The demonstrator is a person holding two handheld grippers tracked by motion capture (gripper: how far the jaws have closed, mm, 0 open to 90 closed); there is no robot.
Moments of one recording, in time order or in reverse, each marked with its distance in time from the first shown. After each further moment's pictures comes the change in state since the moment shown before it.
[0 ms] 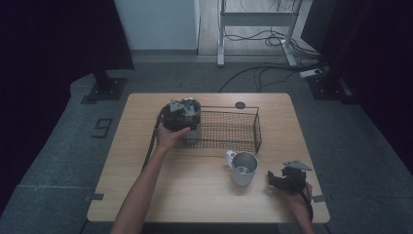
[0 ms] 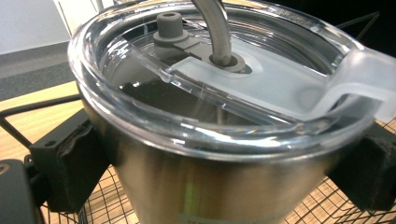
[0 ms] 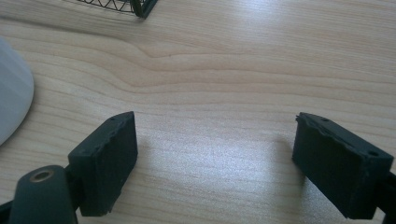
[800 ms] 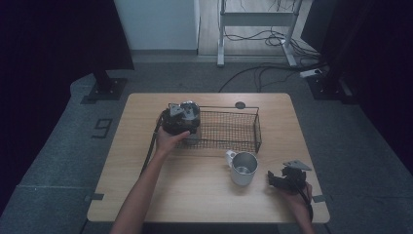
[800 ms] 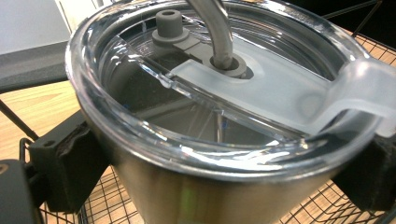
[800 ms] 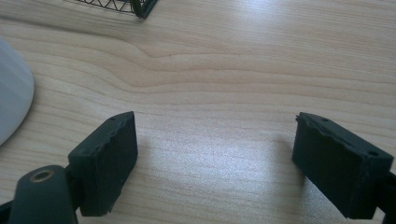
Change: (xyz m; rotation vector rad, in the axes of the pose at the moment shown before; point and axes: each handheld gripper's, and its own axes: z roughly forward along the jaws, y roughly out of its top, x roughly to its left) left arm -0.002 -0.012 -0.001 -0.003 0.007 0.004; right arm 0.000 0.000 0.000 0.001 0.000 0.001
